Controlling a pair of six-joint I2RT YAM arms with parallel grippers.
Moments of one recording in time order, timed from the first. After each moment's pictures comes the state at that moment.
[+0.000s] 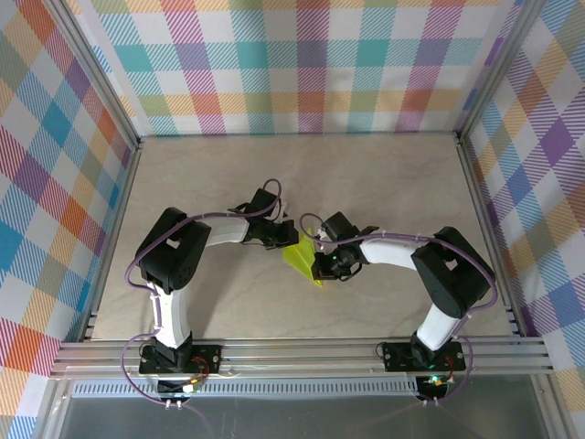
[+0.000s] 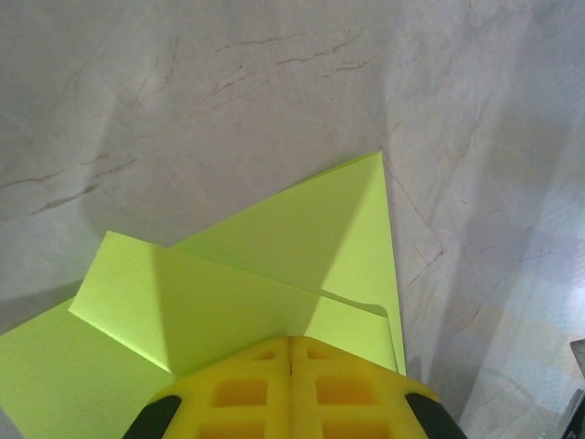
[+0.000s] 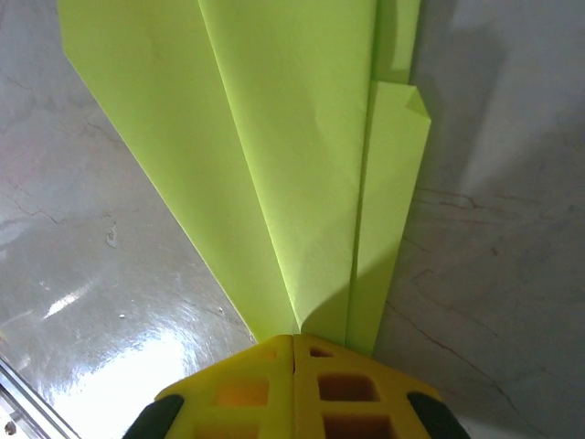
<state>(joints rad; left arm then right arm) -0.53 1.94 1.07 -0.13 0.48 -0.60 0.69 1.68 0.83 -0.37 -0.43 0.49</state>
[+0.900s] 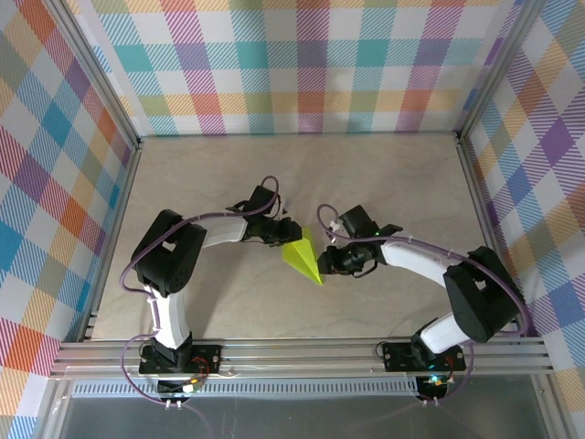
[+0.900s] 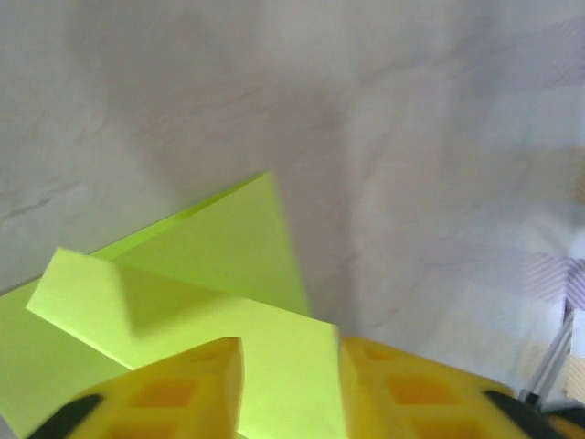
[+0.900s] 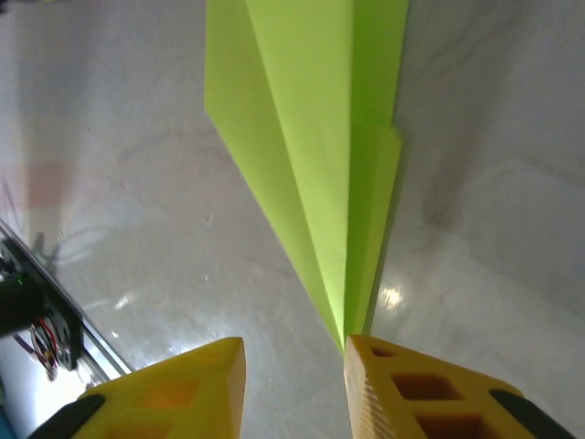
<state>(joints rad) -0.51 1.79 1.04 -0.09 0.50 -0.67 0.54 1.50 0.80 -0.40 -0.56 0.41</state>
